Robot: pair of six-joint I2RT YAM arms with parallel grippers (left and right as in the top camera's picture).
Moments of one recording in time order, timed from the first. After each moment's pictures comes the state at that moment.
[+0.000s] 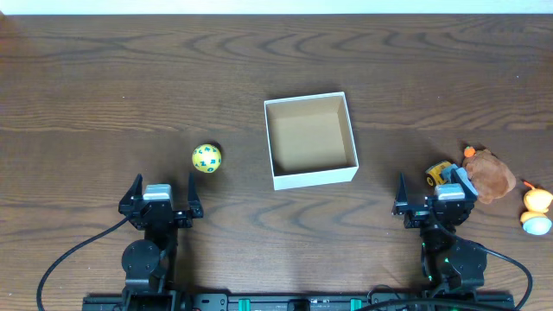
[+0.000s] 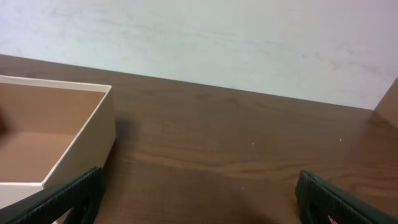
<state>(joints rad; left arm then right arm) -0.04 0.01 0.02 -0.11 -0.08 0.04 0.05 0.01 0.01 -0.07 0.02 -0.09</state>
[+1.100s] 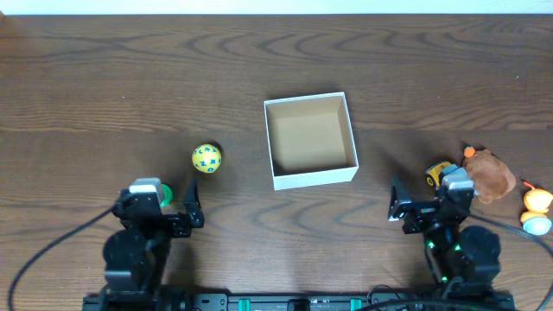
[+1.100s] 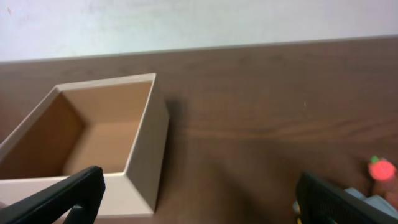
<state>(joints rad) -0.04 0.22 0.42 -0.54 0.03 -0.15 0.05 0.22 0.30 -0.37 -0.12 0.16</state>
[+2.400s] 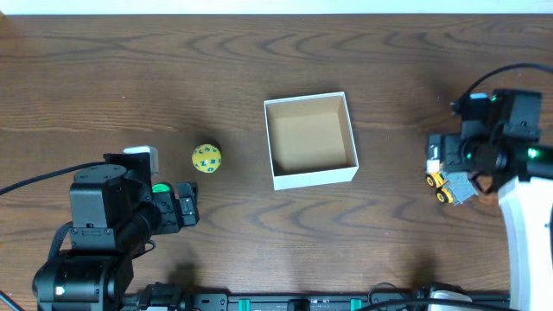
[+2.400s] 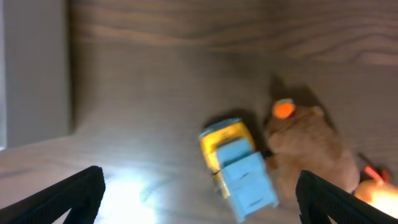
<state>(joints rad) -0.04 0.77 1.10 -1.21 0.12 -0.18 -0.19 1.30 1.15 -0.95 -0.06 -0.21</state>
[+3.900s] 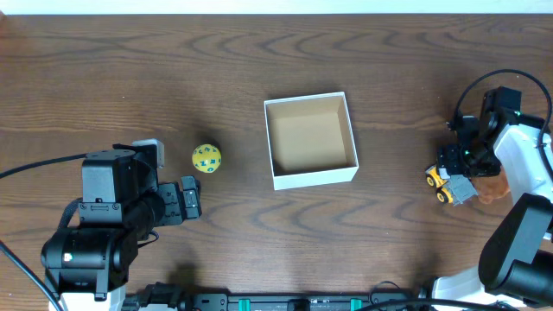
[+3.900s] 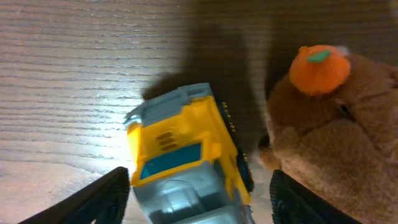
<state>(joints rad) -0.04 0.86 1.10 -1.23 0.12 -0.18 -0.30 1.71 1.15 -0.95 0.02 -0.31</state>
